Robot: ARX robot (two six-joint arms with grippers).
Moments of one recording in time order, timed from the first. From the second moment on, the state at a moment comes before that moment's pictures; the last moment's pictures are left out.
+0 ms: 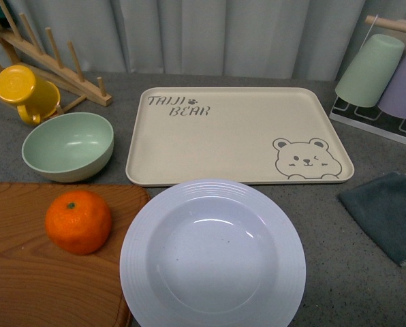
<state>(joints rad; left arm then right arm) 0.00 0.00 0.02 0.00 0.00 -0.01 0.00 0.00 0.01 0.00 0.00 0.00</state>
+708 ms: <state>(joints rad) 0.00 0.00 0.02 0.00 0.00 0.00 0.00 0.00 0.01 0.00 0.00 0.00</state>
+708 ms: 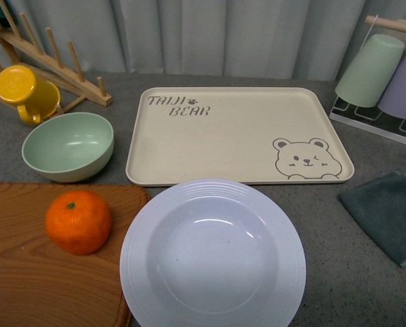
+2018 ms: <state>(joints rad) -0.19 1.21 0.30 0.38 -0.26 -0.32 0.00 0.00 0.01 0.00 0.00 0.00</state>
